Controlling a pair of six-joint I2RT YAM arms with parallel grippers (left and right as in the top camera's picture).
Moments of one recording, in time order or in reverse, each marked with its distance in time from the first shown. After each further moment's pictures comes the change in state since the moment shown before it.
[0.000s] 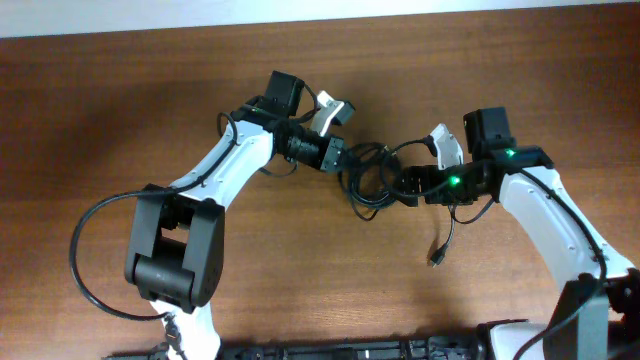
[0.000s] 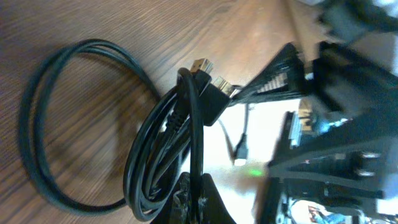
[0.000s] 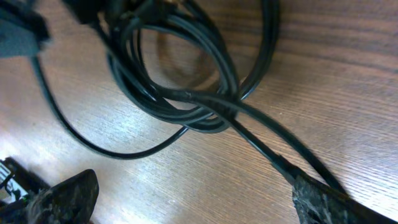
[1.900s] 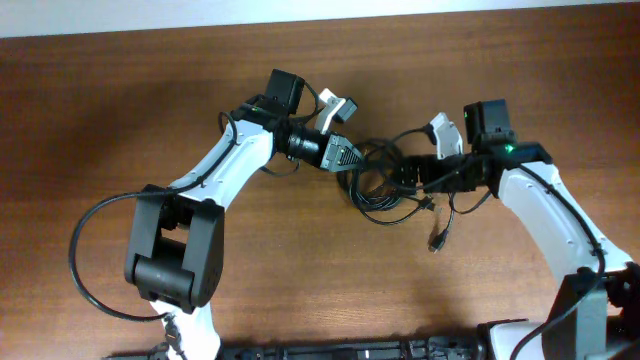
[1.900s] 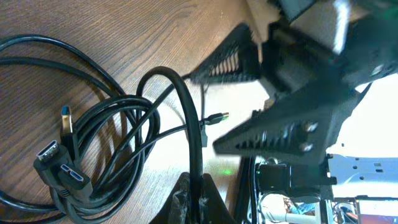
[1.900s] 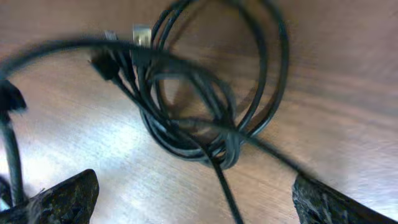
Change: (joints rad) left arm 0.000 -0.002 0.006 0.011 0.145 -0.008; right arm 0.000 0.021 0.039 0.086 0.022 0.002
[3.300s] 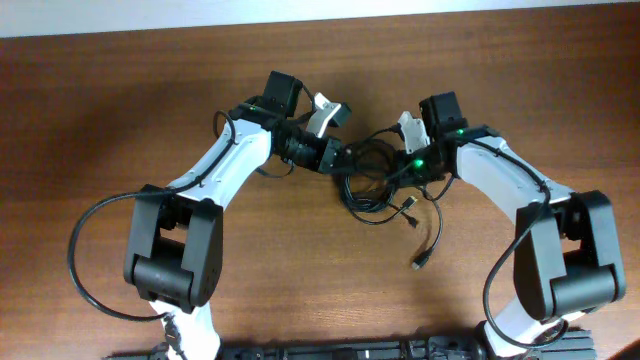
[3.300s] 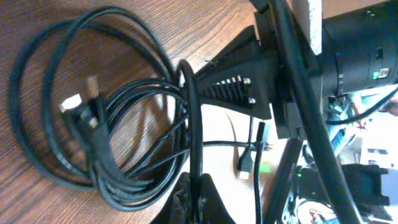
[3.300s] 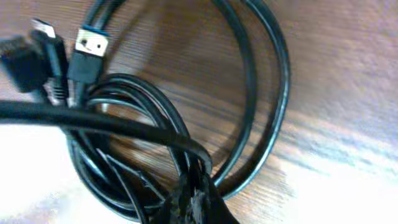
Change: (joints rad) left arm 0.010 0.000 0.003 -0.073 -0.204 0.000; right arm 0.122 0.272 0.082 0.105 0.153 0.035
